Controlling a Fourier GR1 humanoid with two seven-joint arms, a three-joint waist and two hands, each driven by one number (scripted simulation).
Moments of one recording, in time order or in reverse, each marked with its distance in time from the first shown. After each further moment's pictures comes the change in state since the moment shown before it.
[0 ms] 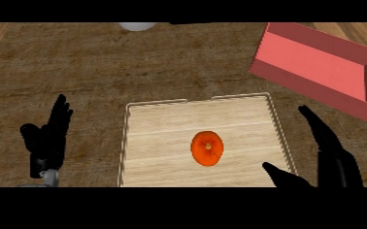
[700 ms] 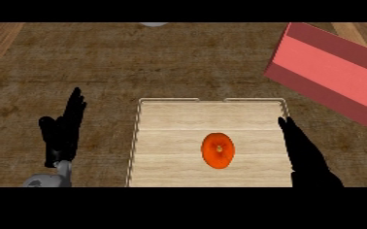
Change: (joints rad) left arm -0.067 -0.033 -0.035 0.044 -0.024 -0.027 -0.016; right arm -0.121 0.172 0.202 -0.250 0.182 0.505 0.473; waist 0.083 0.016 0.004
